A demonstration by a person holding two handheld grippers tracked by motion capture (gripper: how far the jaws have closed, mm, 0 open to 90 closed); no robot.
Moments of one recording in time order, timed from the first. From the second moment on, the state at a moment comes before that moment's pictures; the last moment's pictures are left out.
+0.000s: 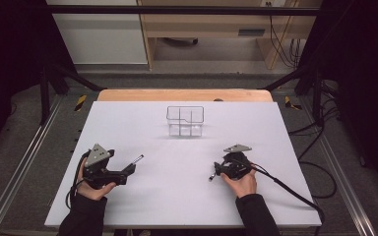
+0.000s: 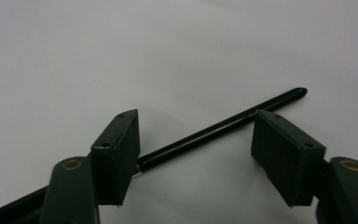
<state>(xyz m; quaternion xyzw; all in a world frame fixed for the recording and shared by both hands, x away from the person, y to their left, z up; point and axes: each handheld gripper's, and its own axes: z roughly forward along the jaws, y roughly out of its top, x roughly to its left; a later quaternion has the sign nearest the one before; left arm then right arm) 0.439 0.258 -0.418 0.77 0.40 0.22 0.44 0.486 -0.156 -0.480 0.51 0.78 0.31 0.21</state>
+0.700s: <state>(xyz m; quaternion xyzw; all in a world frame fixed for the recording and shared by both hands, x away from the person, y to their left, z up) 0.439 0.258 -0.418 0.77 0.40 0.22 0.44 0.480 -0.158 -0.476 0.49 0.79 0.31 0.19</state>
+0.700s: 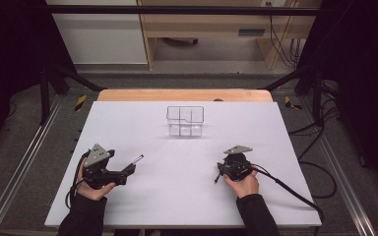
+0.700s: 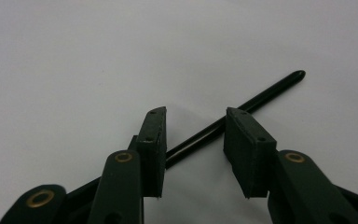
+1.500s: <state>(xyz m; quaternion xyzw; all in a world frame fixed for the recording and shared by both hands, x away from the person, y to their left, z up) 0.439 0.258 -0.417 0.78 0.40 0.22 0.44 0.474 -0.174 -0.471 0.49 0.80 0.29 0.18</state>
